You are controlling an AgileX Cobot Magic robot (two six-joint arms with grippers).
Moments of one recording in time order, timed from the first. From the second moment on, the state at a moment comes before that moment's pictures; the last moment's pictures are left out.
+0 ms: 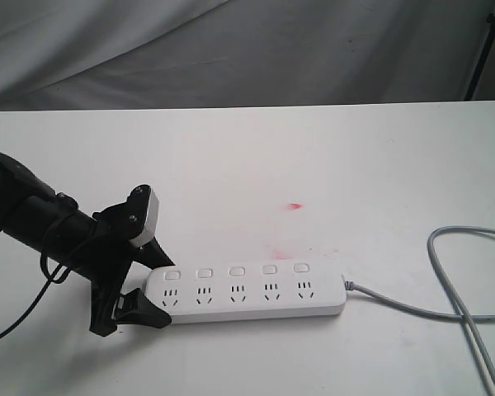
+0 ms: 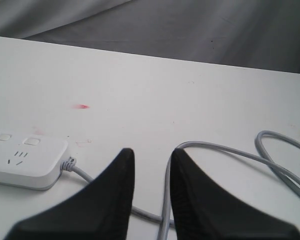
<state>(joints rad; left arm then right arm) -0.21 1.97 -0.90 -1.04 0.78 2.09 -0.11 0.01 0.00 0.01 0.34 -0.07</state>
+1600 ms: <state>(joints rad) -0.21 1.97 -0.90 -1.03 0.78 1.97 -0.11 0.01 0.00 0.01 0.34 -0.07</state>
